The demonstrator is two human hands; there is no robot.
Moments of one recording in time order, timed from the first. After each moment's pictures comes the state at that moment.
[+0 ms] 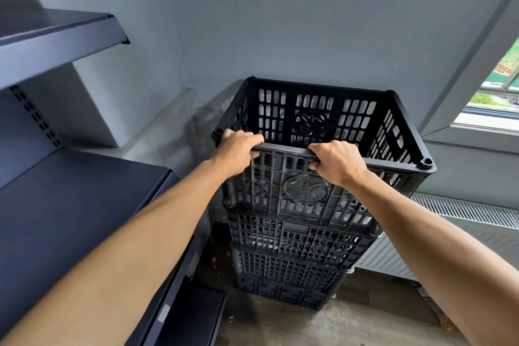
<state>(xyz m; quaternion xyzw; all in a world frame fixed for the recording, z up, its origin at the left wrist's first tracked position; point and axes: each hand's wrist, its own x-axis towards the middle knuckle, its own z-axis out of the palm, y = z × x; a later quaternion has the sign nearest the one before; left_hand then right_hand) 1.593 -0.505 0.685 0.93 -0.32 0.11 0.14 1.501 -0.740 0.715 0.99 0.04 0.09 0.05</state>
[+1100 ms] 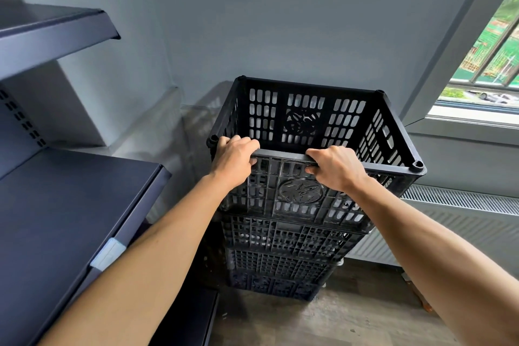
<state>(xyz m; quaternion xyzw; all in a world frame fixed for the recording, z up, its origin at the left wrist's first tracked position) 1.551 -0.518 0.669 0.93 -0.30 0.18 0.15 1.459 -0.747 0.709 0.99 0.05 0.10 0.06</state>
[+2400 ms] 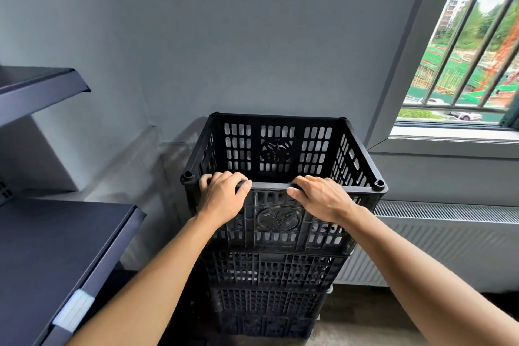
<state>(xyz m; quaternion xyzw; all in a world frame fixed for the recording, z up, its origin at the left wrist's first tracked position) 1.523 -0.543 0.682 0.93 -0.24 0.12 0.23 1.432 -0.779 0.709 0.99 0.05 0.08 -0.03</state>
